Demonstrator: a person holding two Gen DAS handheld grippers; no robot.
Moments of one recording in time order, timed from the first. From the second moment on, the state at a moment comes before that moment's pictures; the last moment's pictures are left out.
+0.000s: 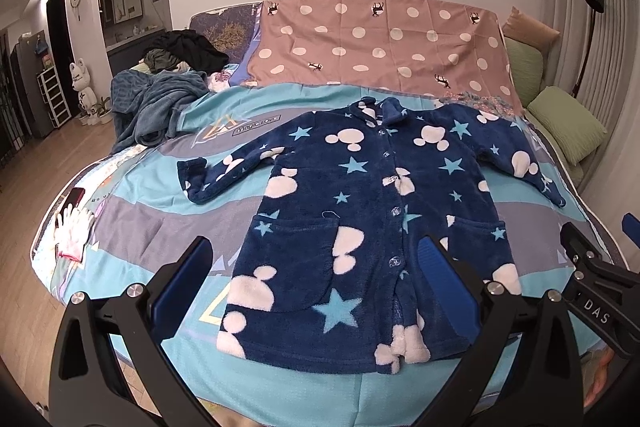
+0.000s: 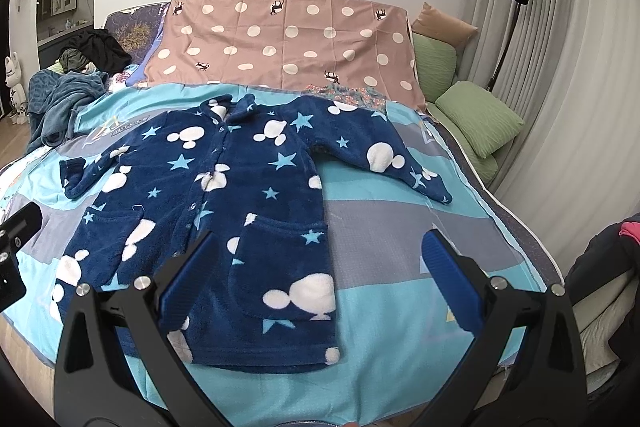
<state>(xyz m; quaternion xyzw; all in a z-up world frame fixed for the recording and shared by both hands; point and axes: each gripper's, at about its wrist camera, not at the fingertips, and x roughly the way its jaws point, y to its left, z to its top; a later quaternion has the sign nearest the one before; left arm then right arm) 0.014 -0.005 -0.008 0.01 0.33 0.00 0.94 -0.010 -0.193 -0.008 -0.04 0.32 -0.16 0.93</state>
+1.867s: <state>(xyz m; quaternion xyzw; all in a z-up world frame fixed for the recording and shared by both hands) 0.123 -0.119 -0.036 0.10 0.38 -0.08 0.92 0.040 -0.569 -0.096 0.41 0.30 -0.15 0.85</state>
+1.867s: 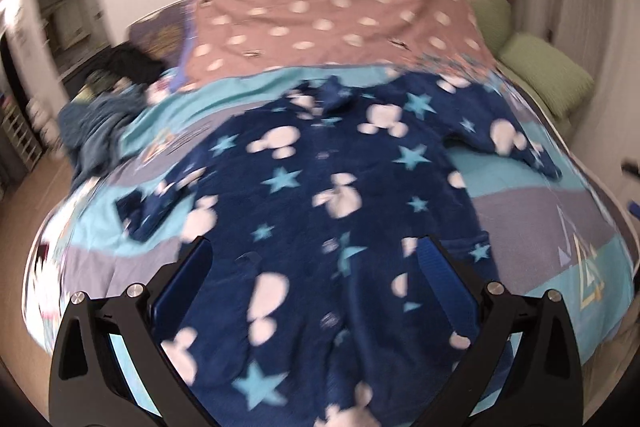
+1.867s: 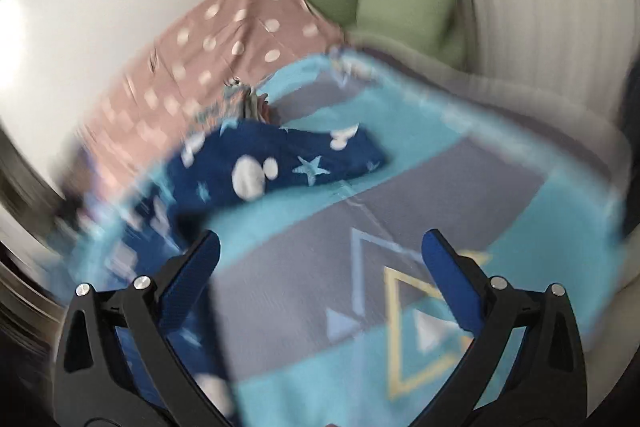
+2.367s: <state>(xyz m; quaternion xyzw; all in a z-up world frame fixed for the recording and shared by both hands) 0.227 -0.294 -0.046 0.21 0.37 -0.29 0.86 0.191 -0.675 -0.255 0.68 0.28 -0.10 0.67</state>
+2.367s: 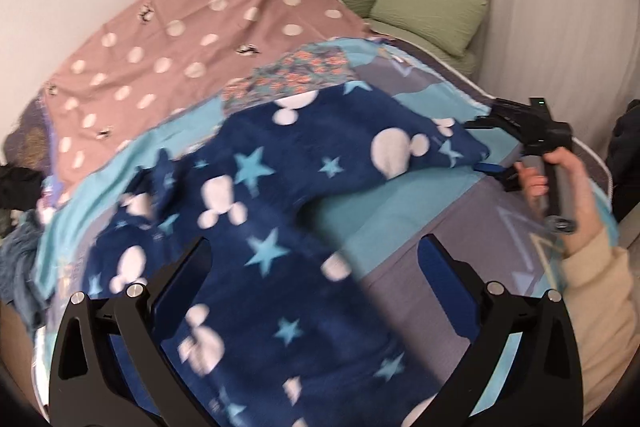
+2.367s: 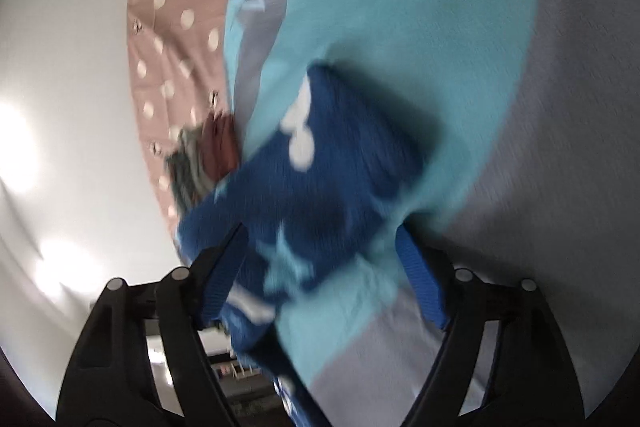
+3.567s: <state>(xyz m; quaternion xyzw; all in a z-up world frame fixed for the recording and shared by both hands) 0.410 -0.281 -0.150 -0.32 0.60 -0.44 0.59 0.236 -0.320 -0.143 -0.25 0.24 -0.03 0.94</state>
